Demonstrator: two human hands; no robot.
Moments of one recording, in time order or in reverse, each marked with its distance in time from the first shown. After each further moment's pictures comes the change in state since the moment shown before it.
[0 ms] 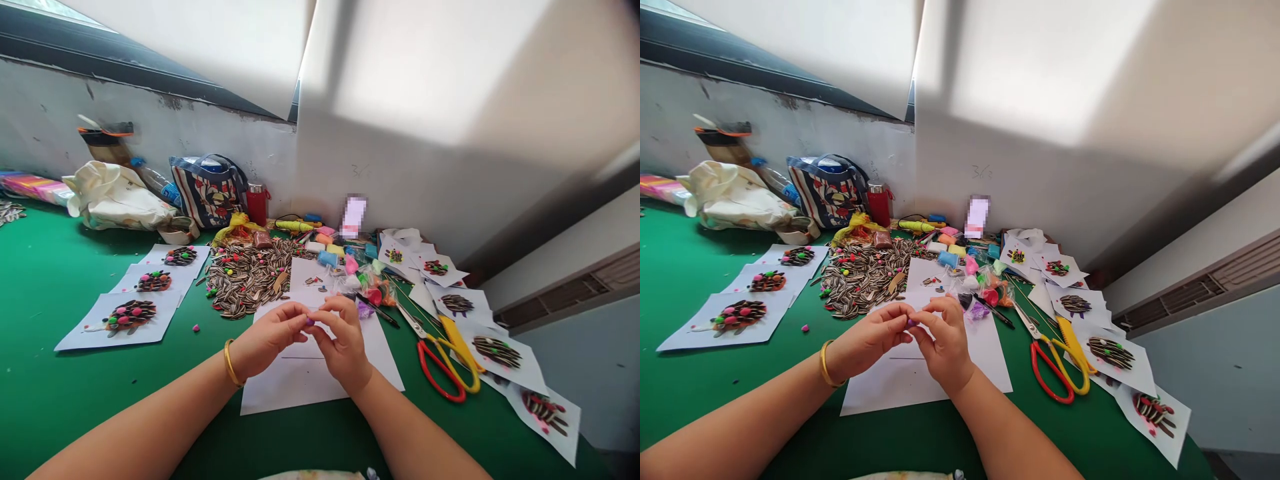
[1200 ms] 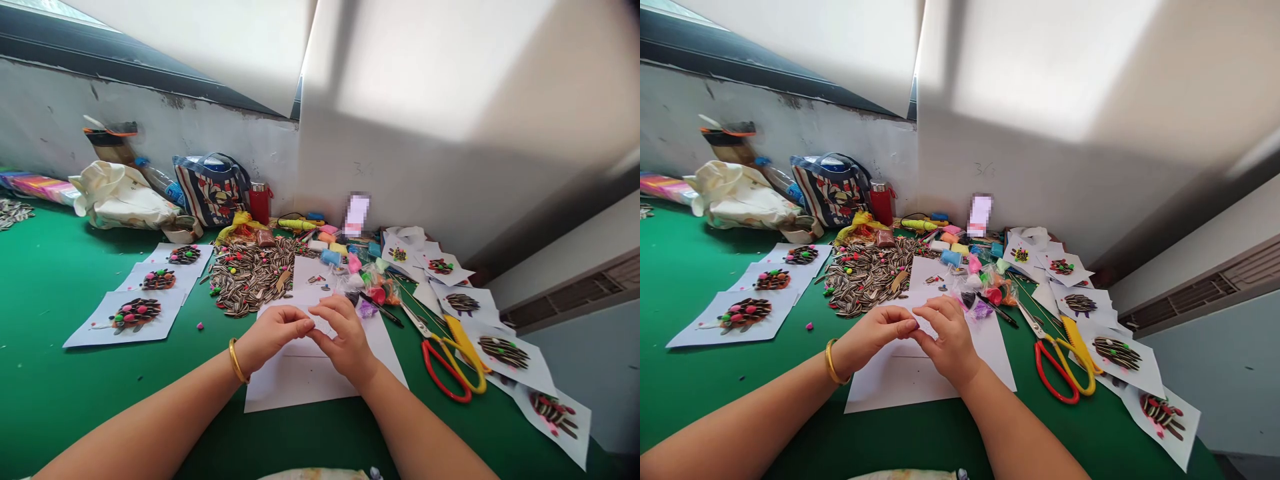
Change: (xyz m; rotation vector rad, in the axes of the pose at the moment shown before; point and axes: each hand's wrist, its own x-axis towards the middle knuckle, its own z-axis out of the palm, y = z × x) left_hand 0.002 0.008 -0.001 0.579 0.121 0.026; right_hand 0.004 0.008 -0.002 0.095 -0.127 0.006
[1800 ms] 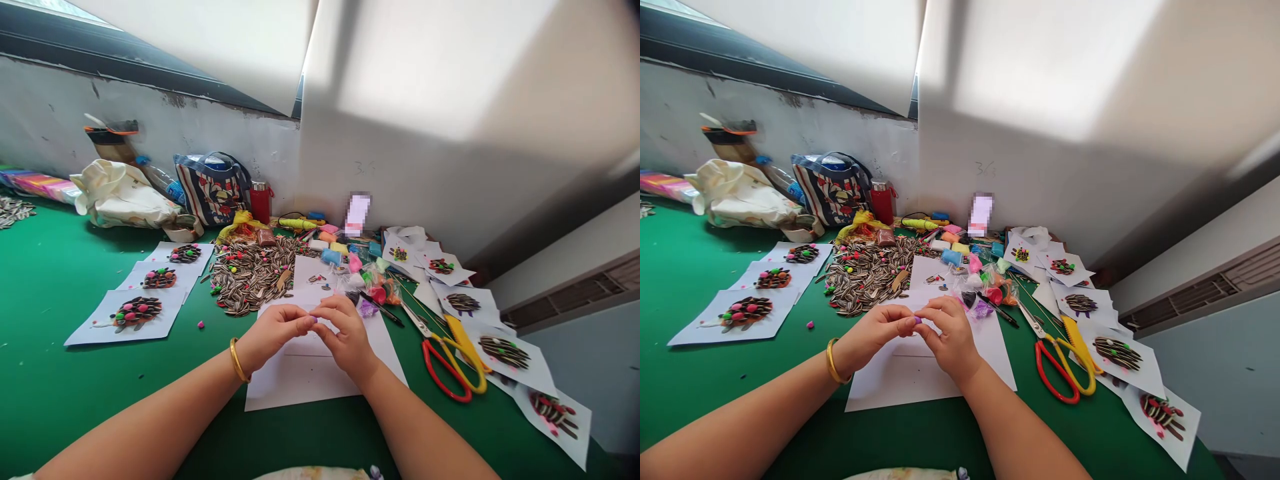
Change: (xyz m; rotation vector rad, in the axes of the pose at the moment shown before) left_hand 0.001 -0.001 0.000 0.008 0.007 0.029; right_hand 0.000 0.003 -0.001 0.066 -0.004 0.051
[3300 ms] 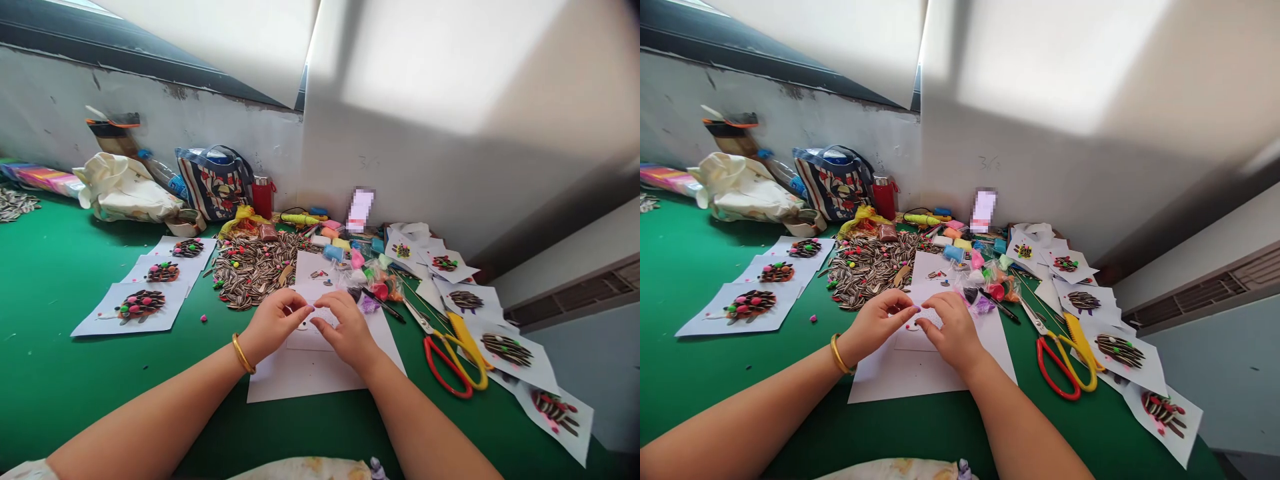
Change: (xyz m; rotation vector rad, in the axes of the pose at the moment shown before) left_hand 0.002 -0.007 -0.003 0.378 0.241 0.231; right_hand 0.004 0.006 -0.004 -0.114 -0.135 0.082
